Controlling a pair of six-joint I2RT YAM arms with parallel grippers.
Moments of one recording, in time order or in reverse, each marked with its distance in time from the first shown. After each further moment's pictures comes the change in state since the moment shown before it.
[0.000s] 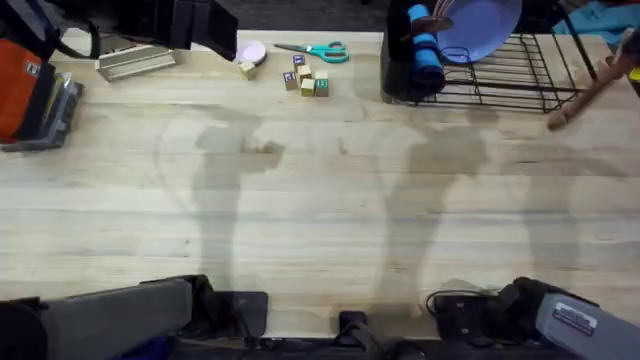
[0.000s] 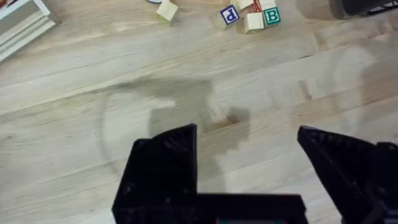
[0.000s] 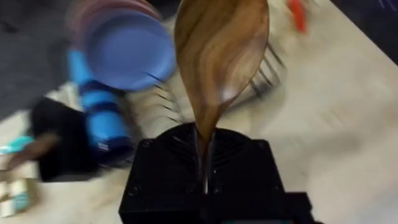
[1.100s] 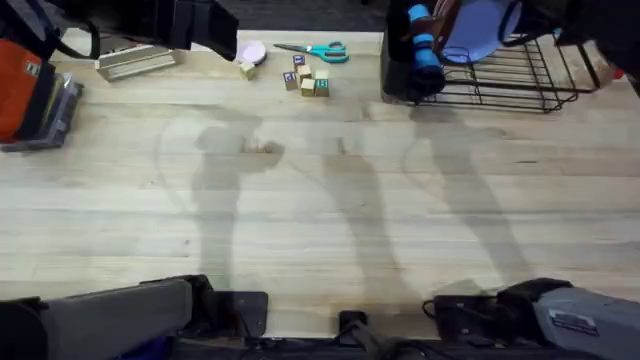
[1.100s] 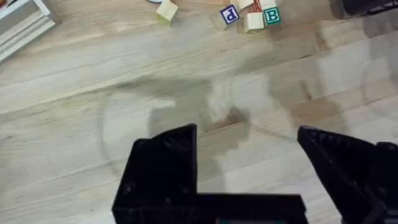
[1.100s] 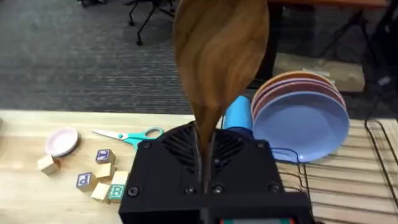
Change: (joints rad) left arm 0.000 0.000 0.000 0.000 0.000 0.000; right arm 0.635 0.162 0.000 0.556 0.157 -0.115
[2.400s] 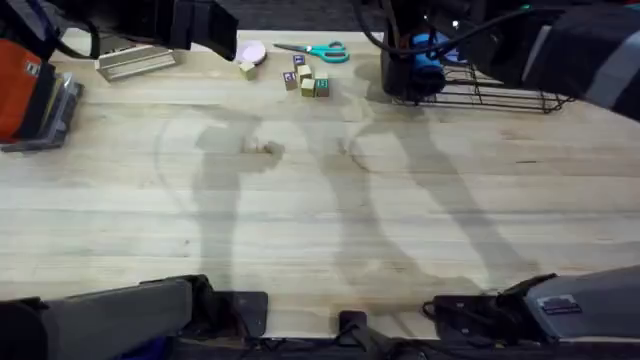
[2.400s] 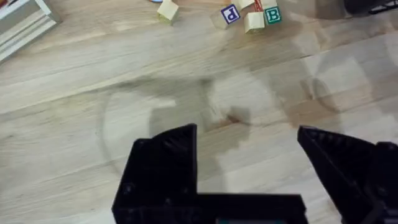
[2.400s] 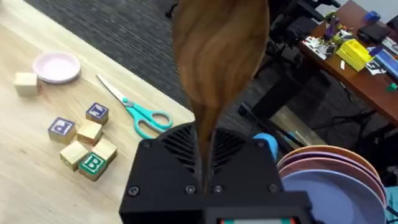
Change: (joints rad) left arm 0.000 0.000 0.000 0.000 -0.003 0.000; right arm 0.112 0.270 0.000 0.266 -0.142 -0.521
